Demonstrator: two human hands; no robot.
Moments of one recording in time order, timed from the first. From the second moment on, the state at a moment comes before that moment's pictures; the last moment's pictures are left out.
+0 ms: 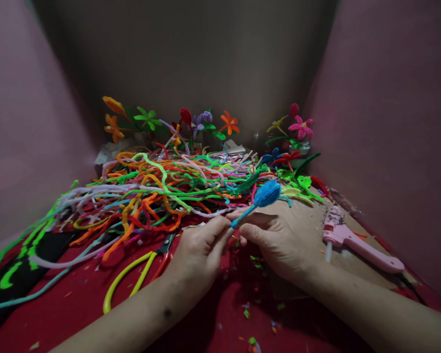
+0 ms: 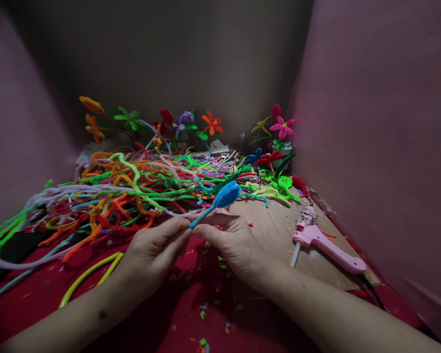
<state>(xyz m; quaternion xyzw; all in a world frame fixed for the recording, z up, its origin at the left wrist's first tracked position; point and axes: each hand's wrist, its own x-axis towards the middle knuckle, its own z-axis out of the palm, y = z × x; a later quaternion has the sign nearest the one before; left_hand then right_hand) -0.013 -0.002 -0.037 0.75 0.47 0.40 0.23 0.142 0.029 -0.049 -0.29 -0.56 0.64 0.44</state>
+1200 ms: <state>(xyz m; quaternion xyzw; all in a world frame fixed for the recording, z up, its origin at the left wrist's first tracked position) -0.013 -0.001 -0.034 0.70 0.46 0.37 0.39 0.142 0.038 -0.057 -0.25 -0.41 0.75 0.45</state>
